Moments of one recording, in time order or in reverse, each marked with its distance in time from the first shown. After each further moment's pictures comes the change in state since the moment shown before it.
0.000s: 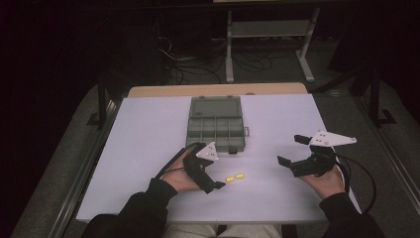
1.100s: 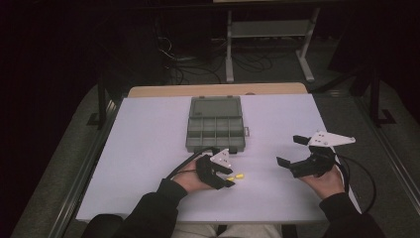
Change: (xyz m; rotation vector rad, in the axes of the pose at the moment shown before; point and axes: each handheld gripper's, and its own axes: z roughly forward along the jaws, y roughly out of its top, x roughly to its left) left arm -0.001 0.007 0.029 0.036 -0.091 0.081; right arm 0.001 0.000 0.001 0.007 0.018 -0.008
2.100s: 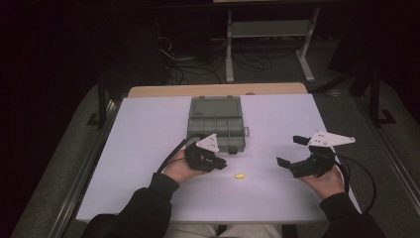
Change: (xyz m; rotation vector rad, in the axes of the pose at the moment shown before) left arm 0.025 0.000 -0.048 -0.087 0.059 -0.071; right arm 0.000 0.000 0.000 0.005 0.003 0.002
